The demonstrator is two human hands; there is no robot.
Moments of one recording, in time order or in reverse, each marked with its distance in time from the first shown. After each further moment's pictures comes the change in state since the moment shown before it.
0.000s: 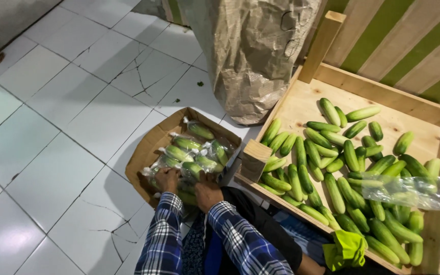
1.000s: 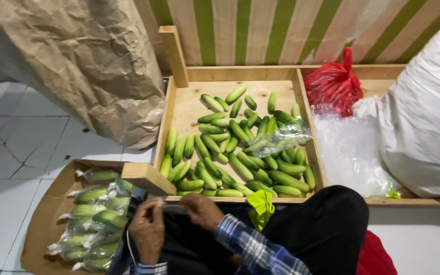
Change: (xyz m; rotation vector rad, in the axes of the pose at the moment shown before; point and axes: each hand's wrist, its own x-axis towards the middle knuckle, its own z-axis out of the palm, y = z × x) left_hand -0.335 0.130 -0.065 -0.211 -0.626 0.854; right_hand -0.177 0.140 -0.117 0.668 0.467 0.060
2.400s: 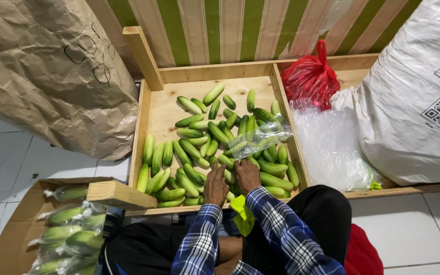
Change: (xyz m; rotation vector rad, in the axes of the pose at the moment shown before) left_hand -0.030 -0.068 0.284 0.359 -0.740 0.230; right_hand -0.055 0.185 -0.160 -1.124 0.044 0.453
